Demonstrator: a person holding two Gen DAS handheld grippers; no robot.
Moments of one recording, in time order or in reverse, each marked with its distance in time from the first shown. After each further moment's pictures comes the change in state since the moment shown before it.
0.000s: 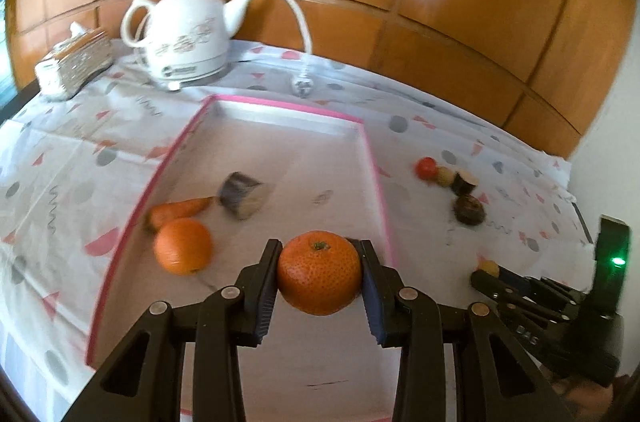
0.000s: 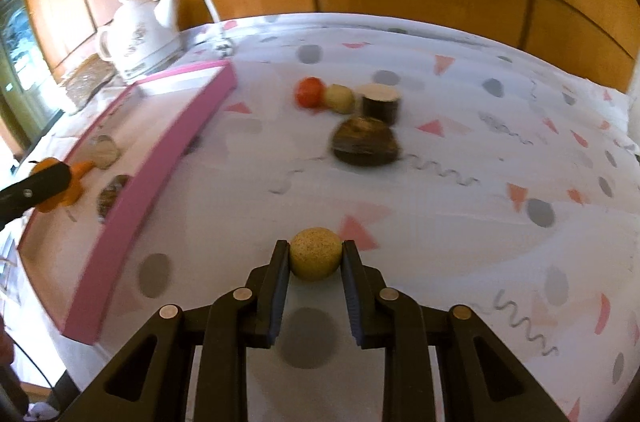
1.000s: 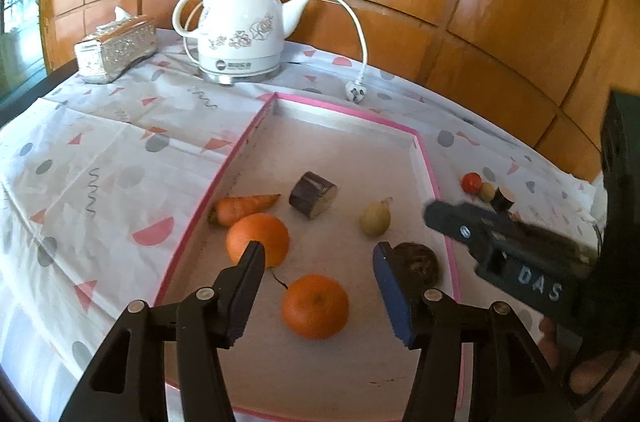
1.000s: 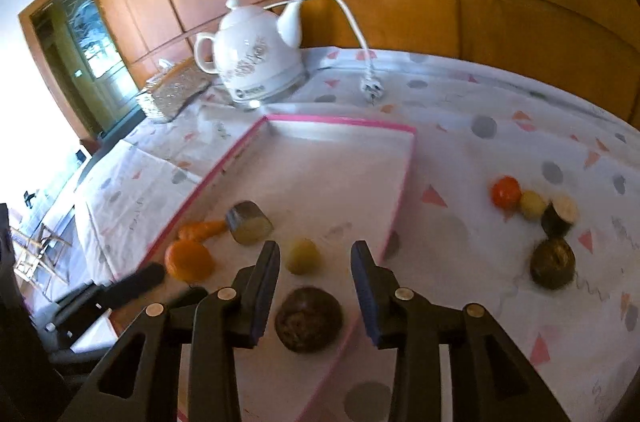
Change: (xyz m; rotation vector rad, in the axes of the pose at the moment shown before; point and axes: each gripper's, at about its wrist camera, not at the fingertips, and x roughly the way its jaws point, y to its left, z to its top) left arm -0.008 0.033 -0.004 -0.070 -0.034 0.092; right arm 0.013 0.110 0.064 -0.091 -0.034 0.255
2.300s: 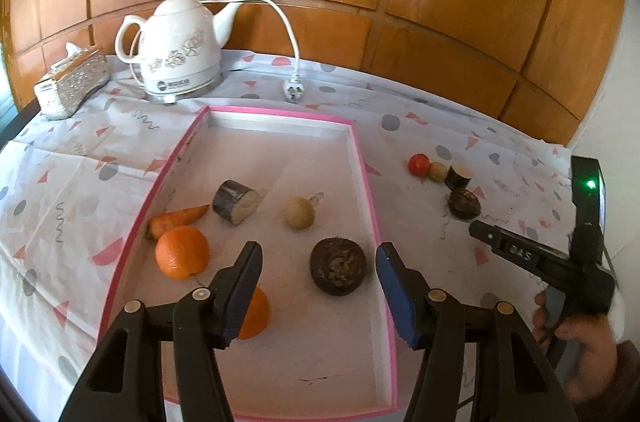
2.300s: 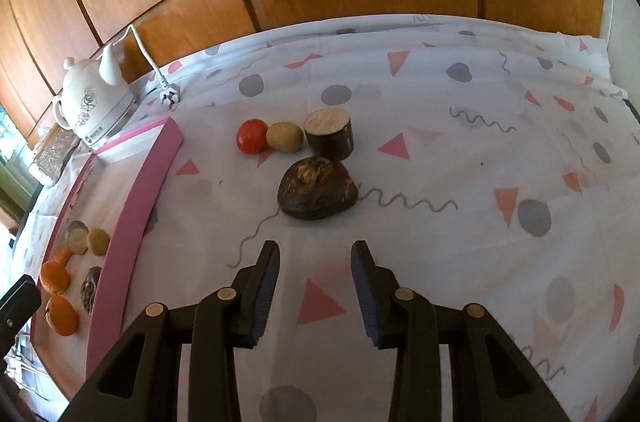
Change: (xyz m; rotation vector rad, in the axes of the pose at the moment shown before) left arm -0.004 -0.057 0.000 0.139 0.019 -0.077; right arm -0.033 -0.143 -0.046 0.319 -0.008 -0.292
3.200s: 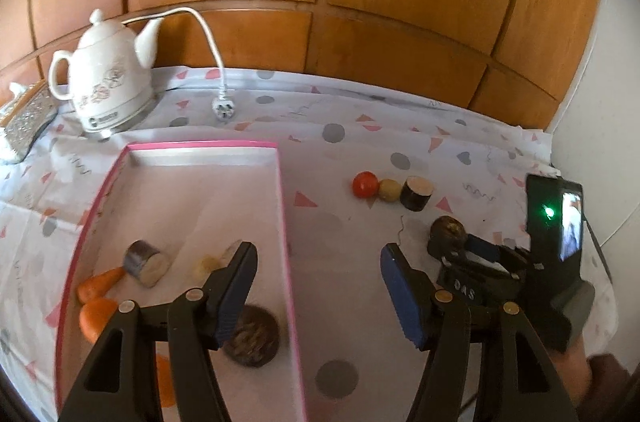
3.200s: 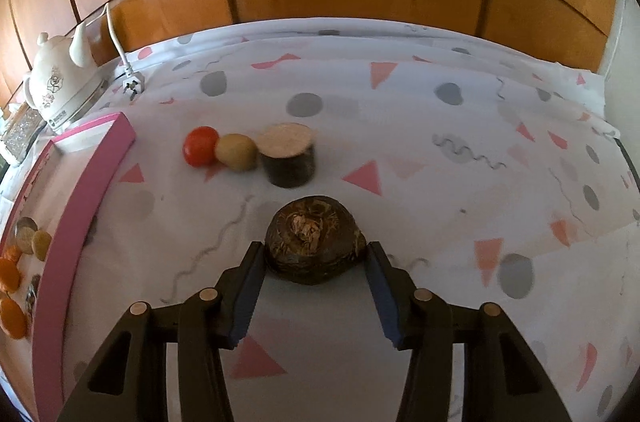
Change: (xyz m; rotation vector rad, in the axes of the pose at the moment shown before) left arm 0.044 -0.060 0.044 0.097 0.036 -0.084; right arm 0.025 -0.015 0.018 -0.087 0.004 -0.124
